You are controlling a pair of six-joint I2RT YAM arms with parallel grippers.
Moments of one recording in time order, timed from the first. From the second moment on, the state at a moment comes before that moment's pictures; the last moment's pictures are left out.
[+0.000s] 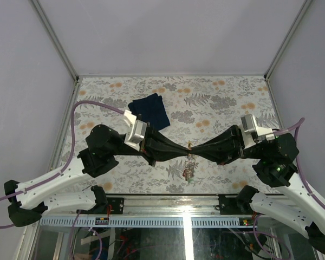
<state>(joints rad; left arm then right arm) -1.07 0.97 1.04 0.33 0.60 -0.20 0.81 0.70 0.93 0.26 -0.78 0.31</state>
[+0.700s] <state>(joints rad) -1.08 1.12 1.50 -0.52 0.51 0.07 0.81 0.69 1.11 -0.14 -0.71 0.10</state>
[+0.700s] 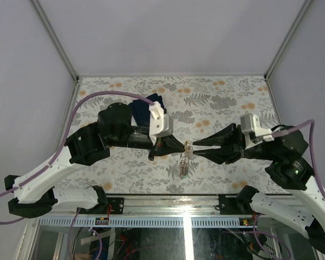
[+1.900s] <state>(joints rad) -1.09 1.28 1.72 -0.98 0.39 0.21 0.81 0.86 1.10 -0.34 -0.76 0.04</state>
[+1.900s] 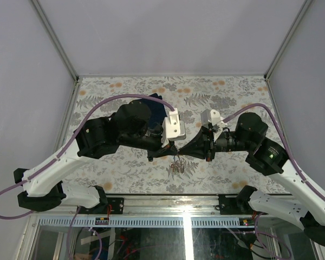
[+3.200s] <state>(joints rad) -1.09 0.98 1.34 -0.37 0.58 0.19 0.81 0.77 1.08 -0.06 -0.86 0.22</state>
